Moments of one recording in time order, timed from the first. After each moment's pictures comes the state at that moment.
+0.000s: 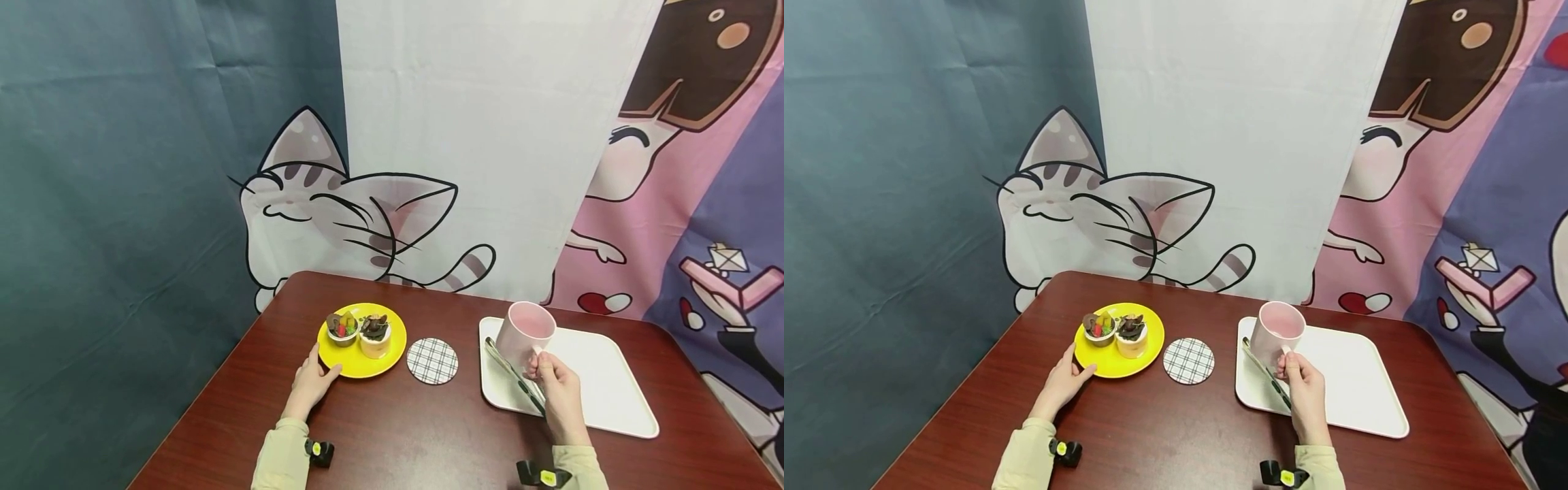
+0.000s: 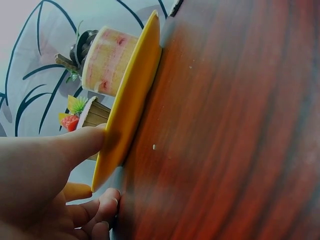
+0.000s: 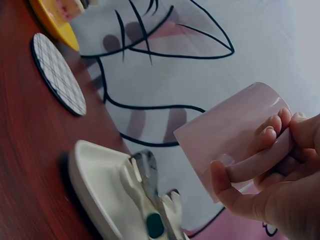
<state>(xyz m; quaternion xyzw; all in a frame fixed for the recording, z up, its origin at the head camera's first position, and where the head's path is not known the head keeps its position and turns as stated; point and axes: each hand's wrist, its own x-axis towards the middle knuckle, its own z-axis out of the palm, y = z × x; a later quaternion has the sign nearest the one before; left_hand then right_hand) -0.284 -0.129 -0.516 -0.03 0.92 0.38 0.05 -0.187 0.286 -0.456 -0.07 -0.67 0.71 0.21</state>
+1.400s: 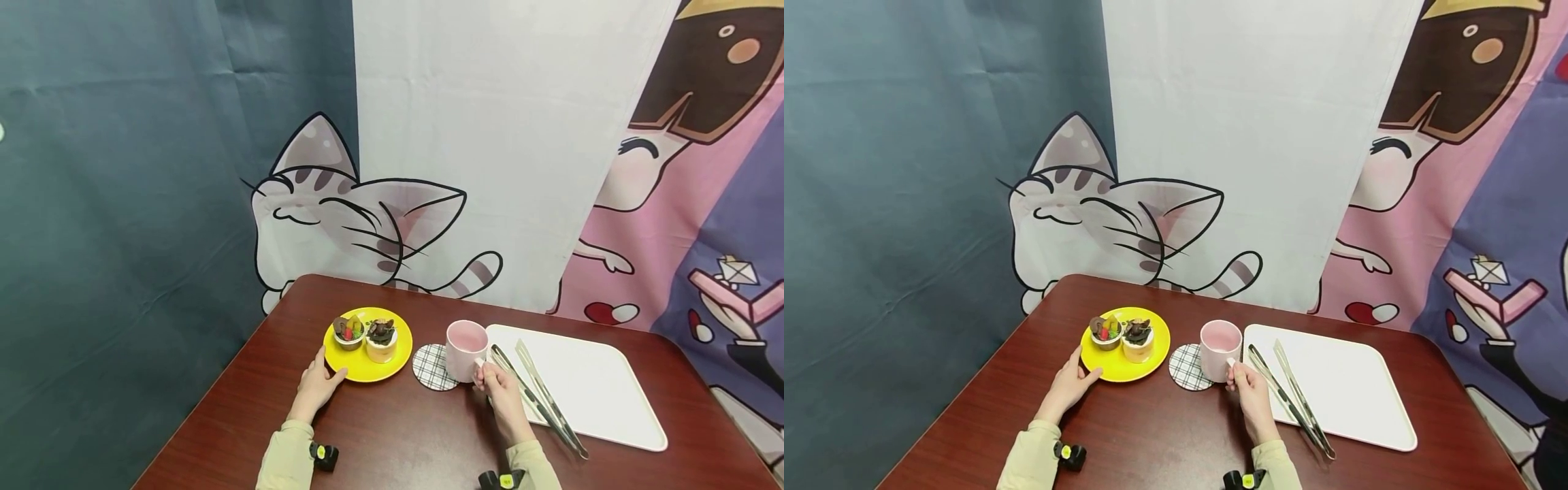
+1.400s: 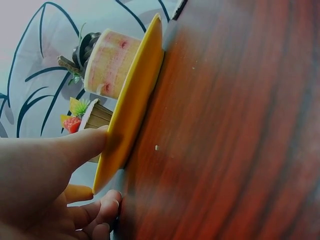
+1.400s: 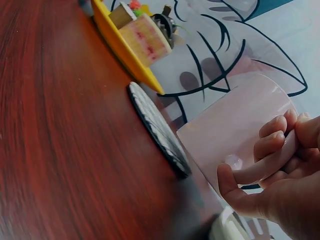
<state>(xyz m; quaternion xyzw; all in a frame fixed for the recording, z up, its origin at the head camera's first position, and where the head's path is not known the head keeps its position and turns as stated) -0.283 -0.129 -0.520 -0.02 0.92 0.38 0.03 -0.219 0.218 -0.499 0.00 -0.70 0.71 0.11</state>
